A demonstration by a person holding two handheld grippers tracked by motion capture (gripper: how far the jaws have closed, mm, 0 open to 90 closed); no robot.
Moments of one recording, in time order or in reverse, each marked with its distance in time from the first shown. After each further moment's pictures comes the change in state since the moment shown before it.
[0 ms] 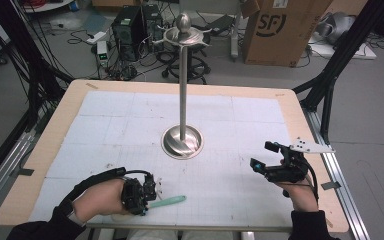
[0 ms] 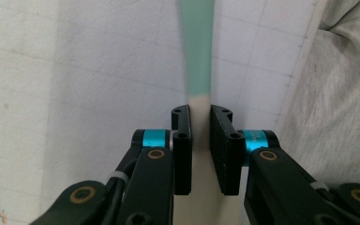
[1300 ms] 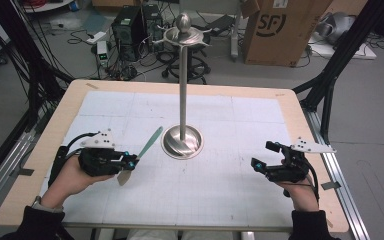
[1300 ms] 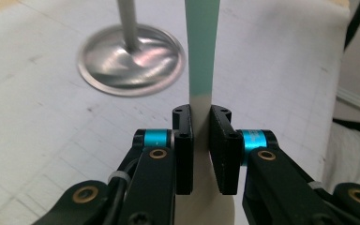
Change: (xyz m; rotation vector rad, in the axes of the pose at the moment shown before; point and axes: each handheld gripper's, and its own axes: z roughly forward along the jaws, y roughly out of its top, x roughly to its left) left arm 0.064 -0.082 -0.074 -0.828 0.089 -0.333; right arm -0.002 0.000 -0.002 -0.004 -0.009 0.007
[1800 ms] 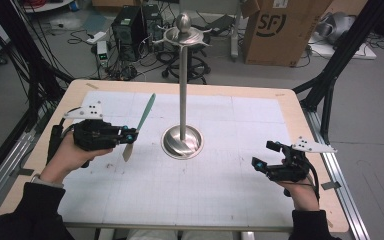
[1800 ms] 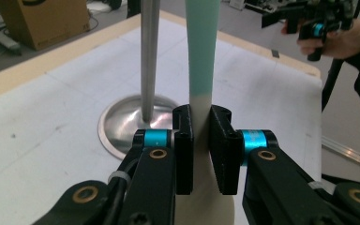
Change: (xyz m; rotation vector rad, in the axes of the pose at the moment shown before) left arm 0.031 0.047 -0.017 -0.178 -0.061 -0.015; right arm -0.002 0.000 -0.001 -0.006 0.002 0.002
